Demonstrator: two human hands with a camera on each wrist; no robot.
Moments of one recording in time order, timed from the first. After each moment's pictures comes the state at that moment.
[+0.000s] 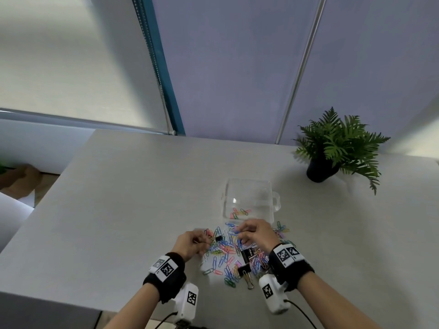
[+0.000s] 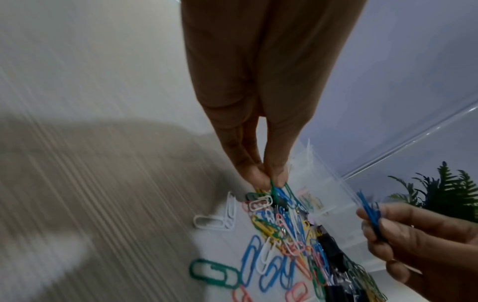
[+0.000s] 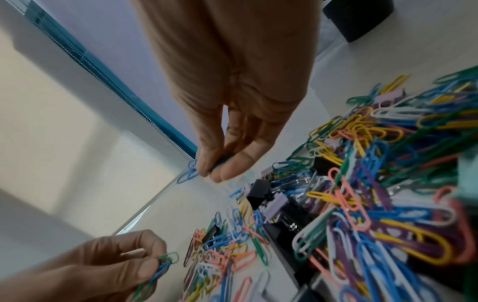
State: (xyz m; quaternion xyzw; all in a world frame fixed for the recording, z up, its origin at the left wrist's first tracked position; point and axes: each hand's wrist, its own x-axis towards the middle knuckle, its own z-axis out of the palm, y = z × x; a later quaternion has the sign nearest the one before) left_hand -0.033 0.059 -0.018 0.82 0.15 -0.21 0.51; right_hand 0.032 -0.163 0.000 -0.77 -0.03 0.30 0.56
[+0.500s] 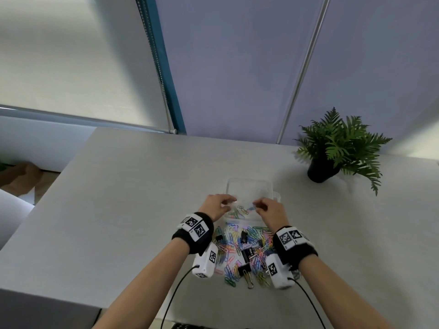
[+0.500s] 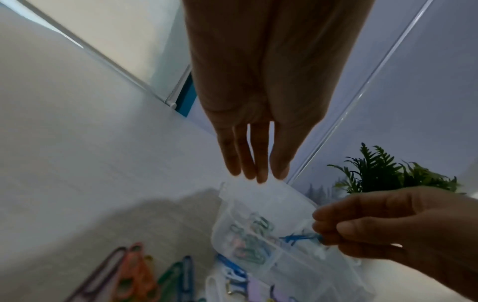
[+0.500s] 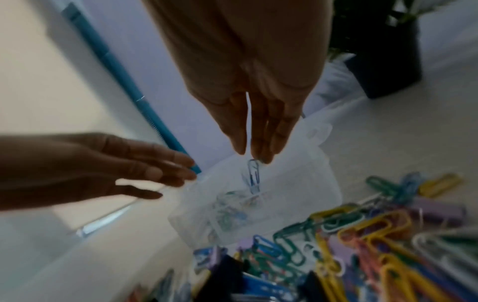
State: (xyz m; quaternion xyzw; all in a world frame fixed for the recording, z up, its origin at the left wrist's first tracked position) left_hand 0.053 0.013 0.040 0.91 0.01 -0.15 0.39; right_hand 0.077 -0.176 0.008 -0.90 -0.05 0.11 0.42
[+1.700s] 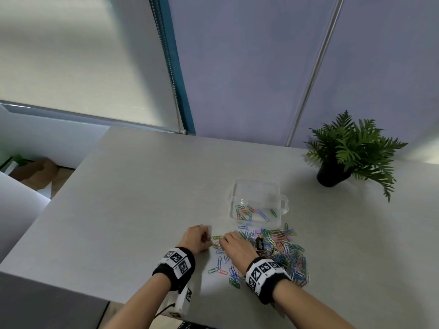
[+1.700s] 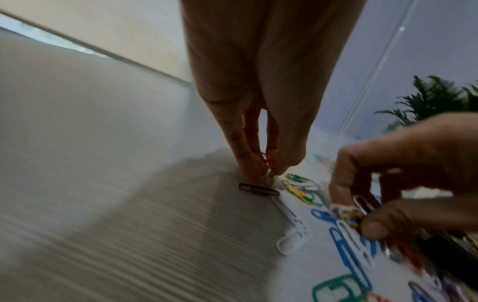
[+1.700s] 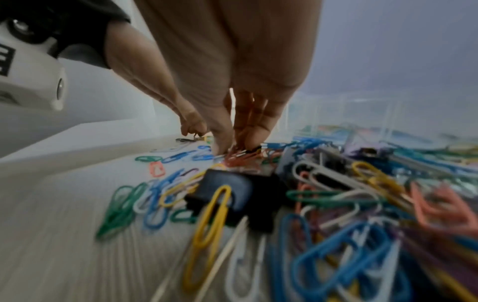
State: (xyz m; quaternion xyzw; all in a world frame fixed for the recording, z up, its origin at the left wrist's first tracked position) left_hand -0.020 0.059 -0.022 0.94 0.09 -0.21 0.25; right_hand -0.008 -0.110 -0.013 -0.89 -0.41 0.17 0.09
